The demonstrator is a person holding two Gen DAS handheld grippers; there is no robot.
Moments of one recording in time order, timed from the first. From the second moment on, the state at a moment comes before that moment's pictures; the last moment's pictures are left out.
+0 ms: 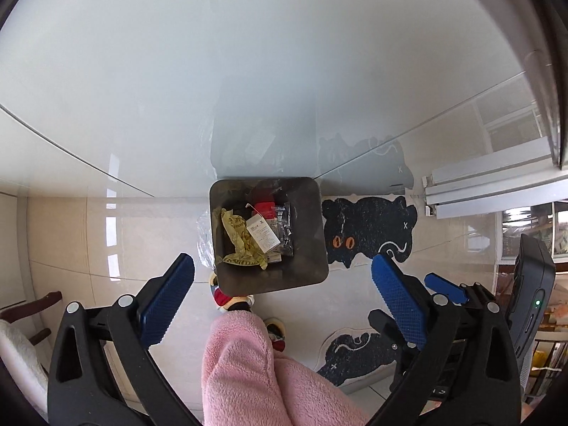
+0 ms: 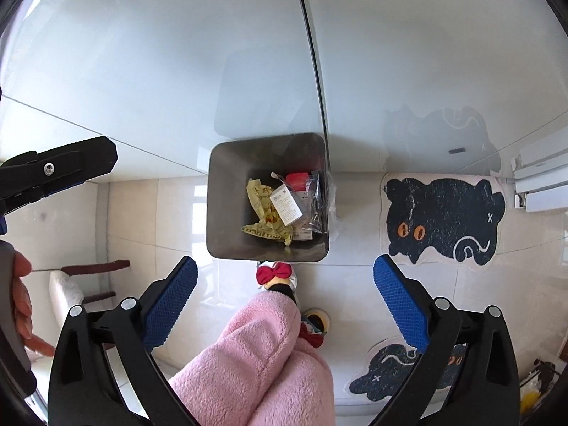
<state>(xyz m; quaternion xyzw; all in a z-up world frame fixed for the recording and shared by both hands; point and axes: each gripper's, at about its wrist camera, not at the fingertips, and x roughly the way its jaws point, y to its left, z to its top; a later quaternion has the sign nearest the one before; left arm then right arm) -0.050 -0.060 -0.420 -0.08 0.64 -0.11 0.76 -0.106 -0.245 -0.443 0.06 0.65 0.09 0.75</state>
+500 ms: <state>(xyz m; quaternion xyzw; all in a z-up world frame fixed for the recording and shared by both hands) -0.055 -0.021 -0.205 -0.08 0.48 -0.12 0.87 -0.073 -0.250 -0.217 0.03 0.48 0.10 0.87</state>
